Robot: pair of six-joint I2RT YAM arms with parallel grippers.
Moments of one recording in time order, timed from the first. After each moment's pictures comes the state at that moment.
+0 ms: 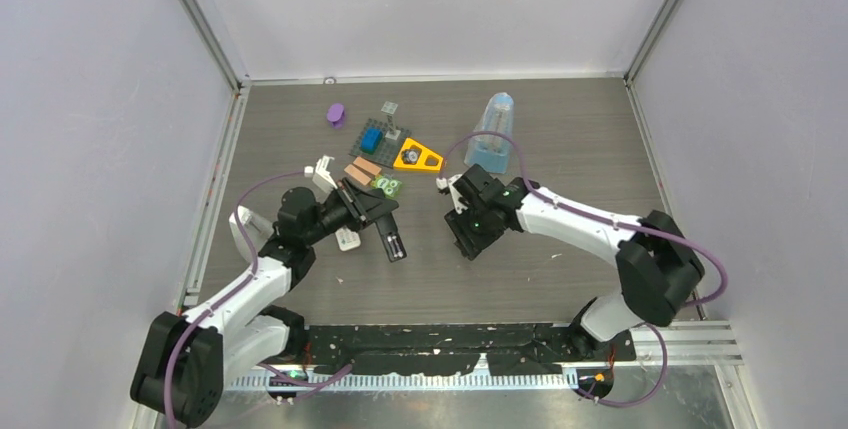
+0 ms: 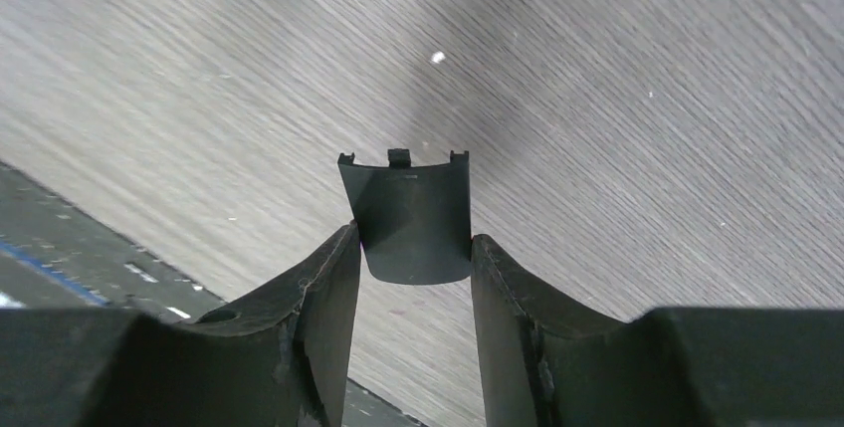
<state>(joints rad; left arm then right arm) -0.34 0.98 0.36 0.44 0.52 -1.12 0.78 1.54 1.00 -0.67 -0.07 0.12</state>
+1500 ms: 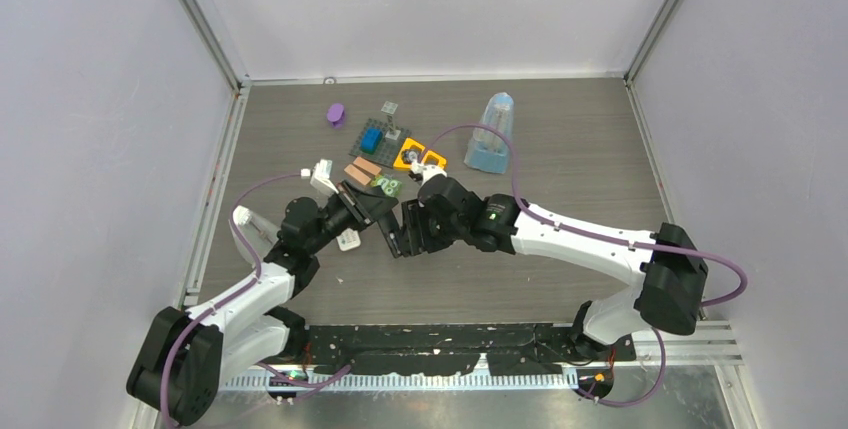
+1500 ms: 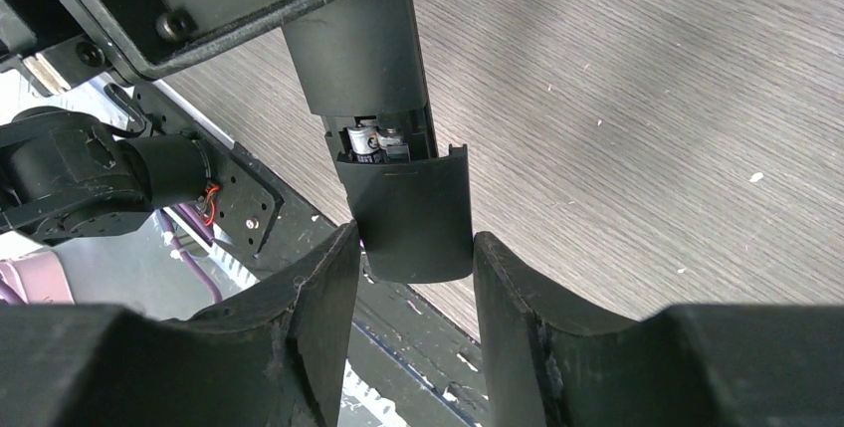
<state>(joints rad) -0.41 1.00 0.29 0.62 0.34 -1.03 1.06 1.45 1.12 -0.44 0.00 0.69</state>
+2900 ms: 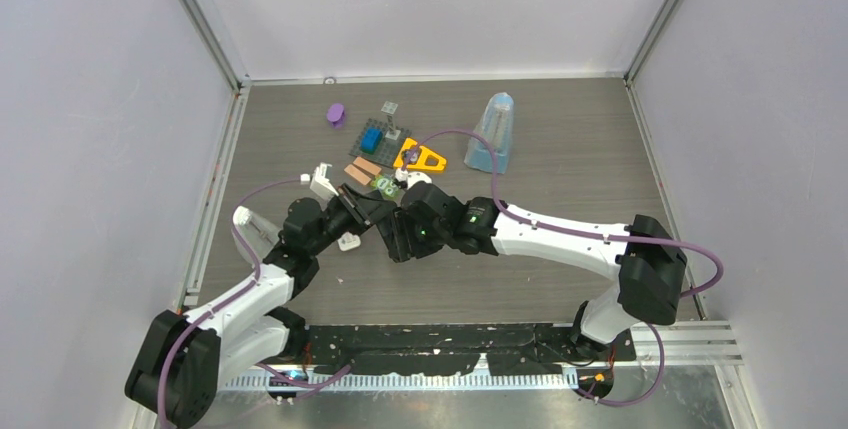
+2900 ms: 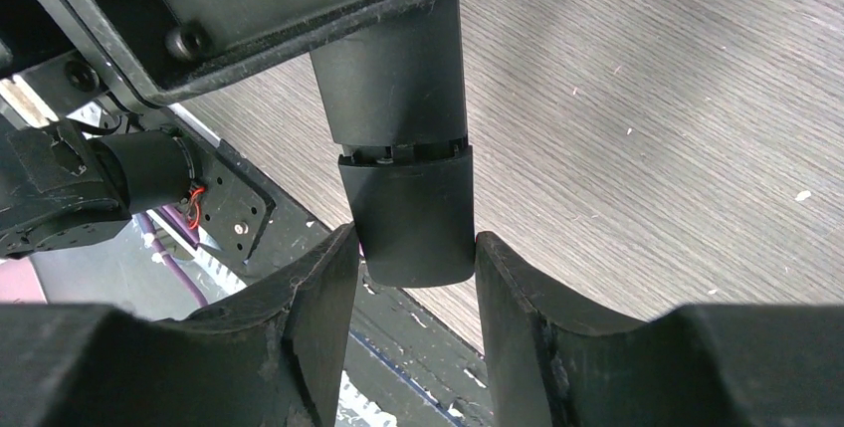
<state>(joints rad) -0.42 0.98 0.29 0.52 0.30 -1.07 1.10 1.55 1.17 -0.43 0.02 0.69</state>
